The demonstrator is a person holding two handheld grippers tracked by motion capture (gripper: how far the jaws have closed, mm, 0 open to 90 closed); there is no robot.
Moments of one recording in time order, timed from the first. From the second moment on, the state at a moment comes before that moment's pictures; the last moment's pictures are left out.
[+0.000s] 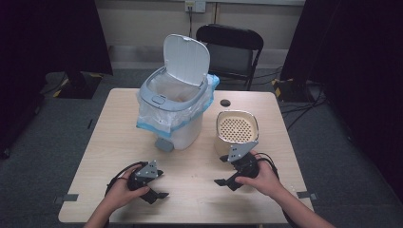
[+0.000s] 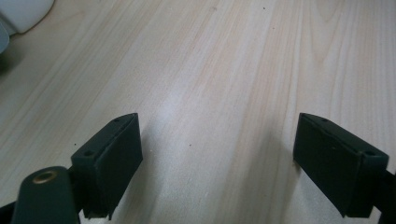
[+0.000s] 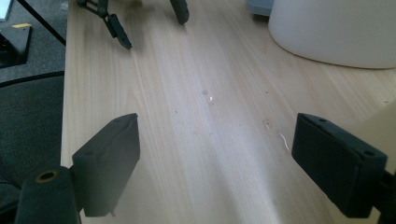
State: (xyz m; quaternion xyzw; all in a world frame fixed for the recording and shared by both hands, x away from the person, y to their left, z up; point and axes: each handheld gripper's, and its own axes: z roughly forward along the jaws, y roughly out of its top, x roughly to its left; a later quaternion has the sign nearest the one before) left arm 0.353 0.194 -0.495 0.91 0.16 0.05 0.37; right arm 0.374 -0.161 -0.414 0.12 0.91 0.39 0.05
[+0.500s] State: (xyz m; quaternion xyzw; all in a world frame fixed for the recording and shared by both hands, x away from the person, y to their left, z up) left arm 0.348 0.191 -0.503 0.91 0.15 0.05 0.39; right arm 0.374 -0.186 -0.405 0.14 0.91 0.38 0.06
